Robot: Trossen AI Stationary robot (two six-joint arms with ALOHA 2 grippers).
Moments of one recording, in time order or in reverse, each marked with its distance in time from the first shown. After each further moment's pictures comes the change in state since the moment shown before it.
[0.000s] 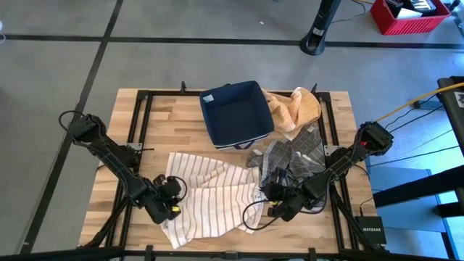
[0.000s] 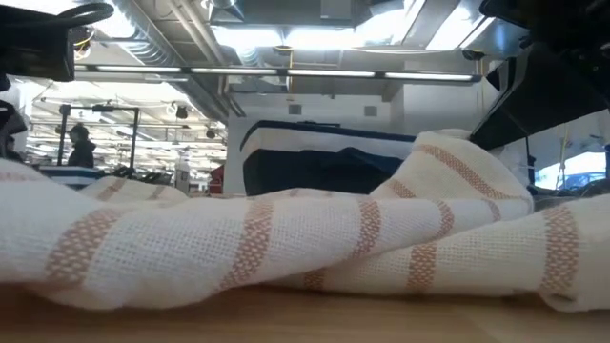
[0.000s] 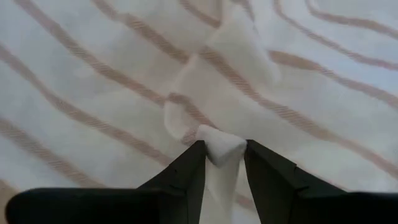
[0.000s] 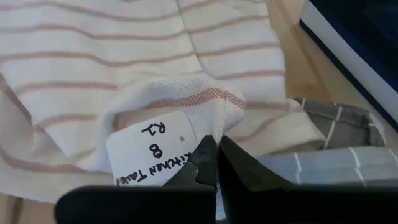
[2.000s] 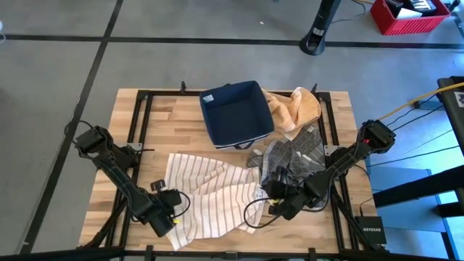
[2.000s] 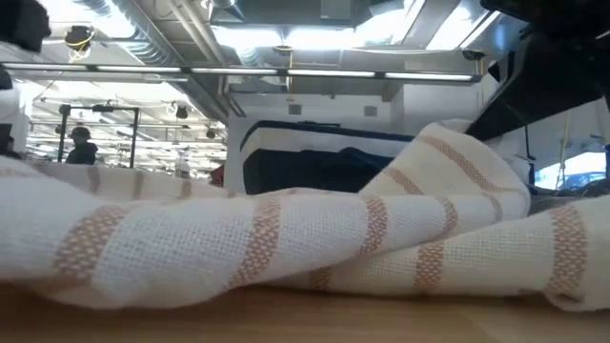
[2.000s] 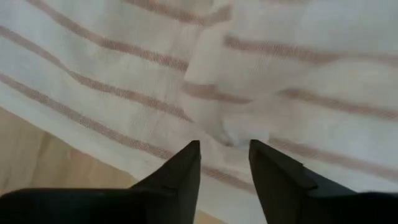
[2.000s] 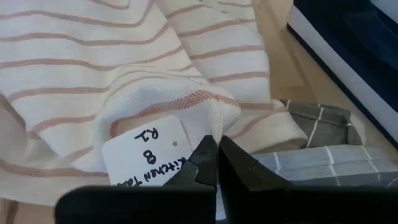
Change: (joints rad) left arm -0.046 0.170 0.290 -0.394 0.121 0.106; right arm 0.000 -0.039 0.000 -0.052 0.015 0.014
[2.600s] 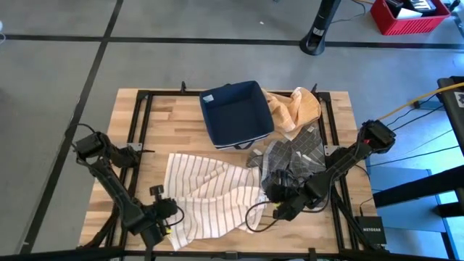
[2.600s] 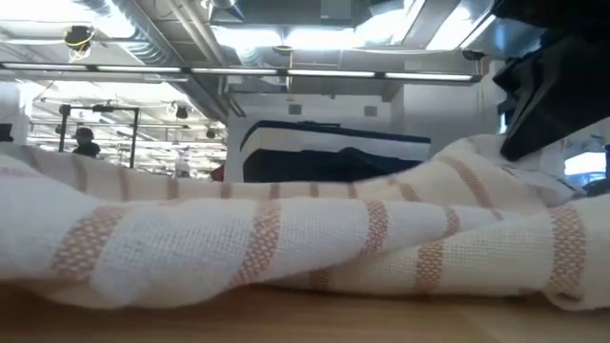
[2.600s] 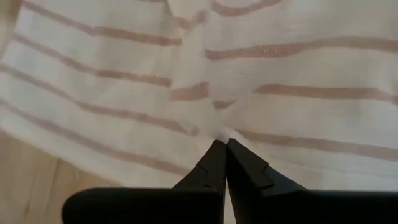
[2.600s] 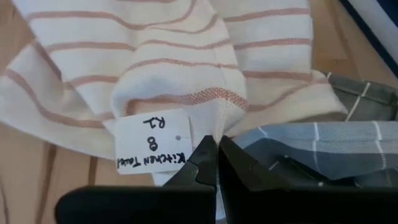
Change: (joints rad) left arm -0.106 0.078 0.043 -0.018 -0.149 0.057; right arm 0.010 0.000 0.013 -0.057 -0.157 -0.015
